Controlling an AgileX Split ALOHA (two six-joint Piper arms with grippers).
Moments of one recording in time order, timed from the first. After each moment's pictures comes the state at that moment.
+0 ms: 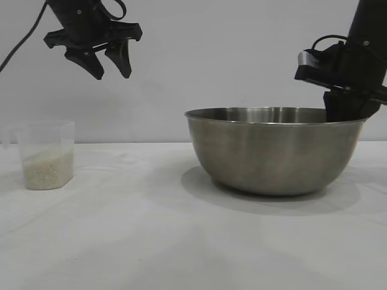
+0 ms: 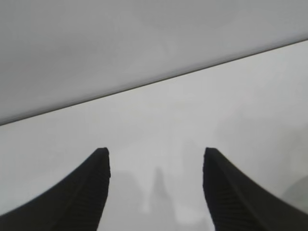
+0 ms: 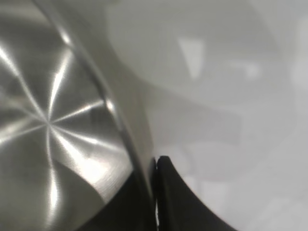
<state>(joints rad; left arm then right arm) -0.26 2.04 -1.59 -0.14 0.33 0.11 0.17 2.13 -1.58 0.36 1.08 -0.25</state>
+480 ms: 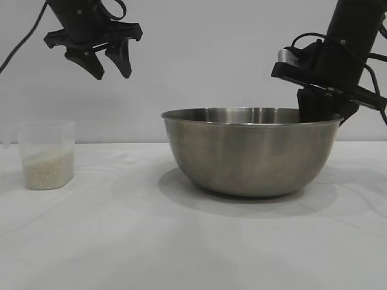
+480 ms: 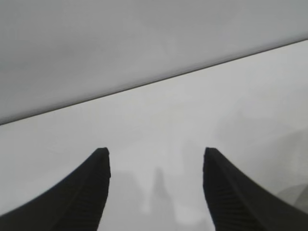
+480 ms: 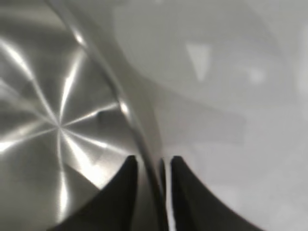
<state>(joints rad) -0.26 2.04 -1.59 -0.14 0.34 0.11 0.18 2.11 -1.58 0.36 1.10 -0.25</state>
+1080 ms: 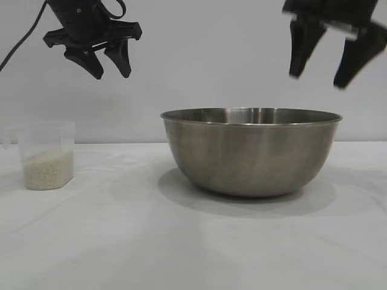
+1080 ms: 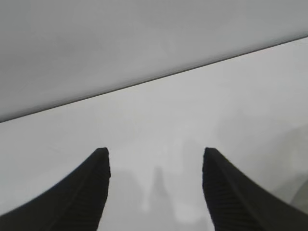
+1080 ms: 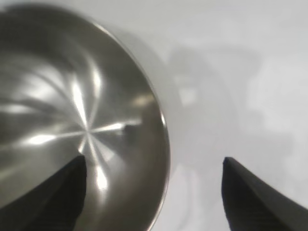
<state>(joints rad) -0.26 2.03 -1.59 -0.14 0.35 0.11 0.18 1.59 -1.43 0.31 1.00 -0.29</state>
